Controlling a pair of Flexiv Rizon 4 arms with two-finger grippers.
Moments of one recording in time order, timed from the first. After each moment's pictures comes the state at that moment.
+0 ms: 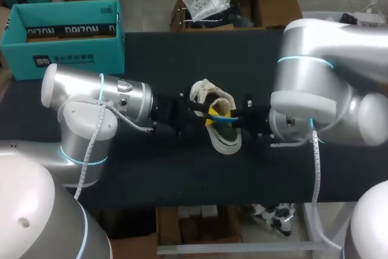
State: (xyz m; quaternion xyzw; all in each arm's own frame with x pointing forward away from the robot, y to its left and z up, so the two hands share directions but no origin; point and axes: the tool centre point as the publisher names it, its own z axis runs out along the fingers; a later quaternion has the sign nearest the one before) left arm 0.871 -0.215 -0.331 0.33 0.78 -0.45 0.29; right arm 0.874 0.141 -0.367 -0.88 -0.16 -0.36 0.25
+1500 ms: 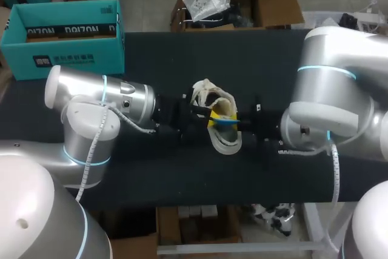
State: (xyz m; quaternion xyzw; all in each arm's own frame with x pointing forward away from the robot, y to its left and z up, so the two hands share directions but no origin) left arm 0.868 -0.220 -0.338 0.33 0.78 -0.45 0.28; right arm 0.849 0.131 -0.345 -0.87 -0.15 -0.38 0.28
